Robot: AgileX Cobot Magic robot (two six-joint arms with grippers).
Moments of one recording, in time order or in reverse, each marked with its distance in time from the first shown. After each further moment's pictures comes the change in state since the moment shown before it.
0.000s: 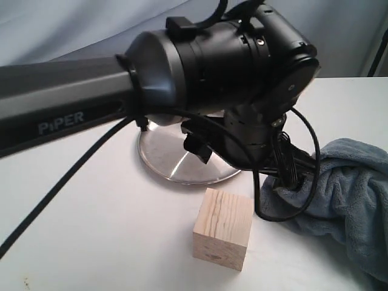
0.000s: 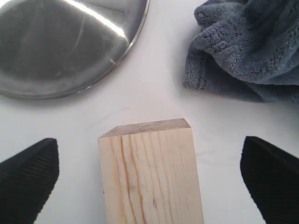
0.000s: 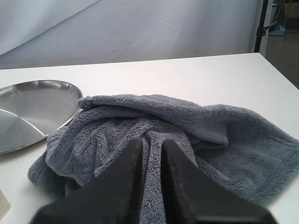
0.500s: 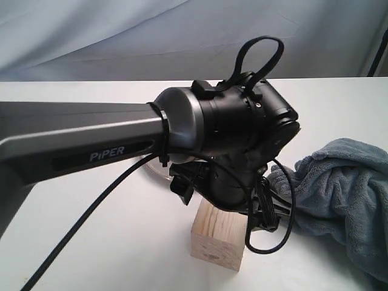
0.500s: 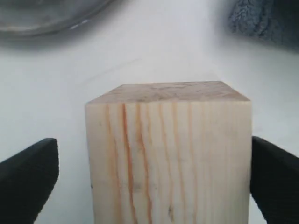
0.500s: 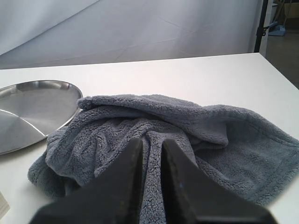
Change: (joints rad) left arm 0.011 0.075 0.132 -0.046 -0.007 -0.062; right arm 0.000 0.000 0.000 0.000 0.000 0.000
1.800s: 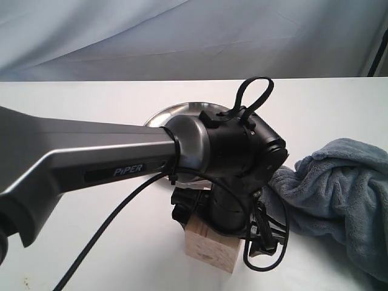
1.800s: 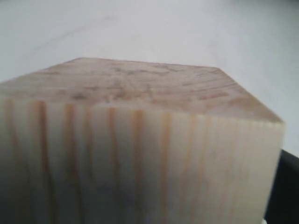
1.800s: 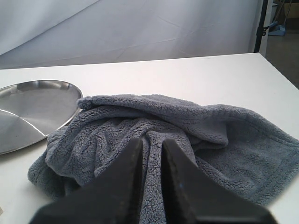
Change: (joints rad) left arm 0.007 0.061 0.073 -0.110 -0.092 0.007; right arm 0.000 0.000 0.000 0.000 0.000 0.000
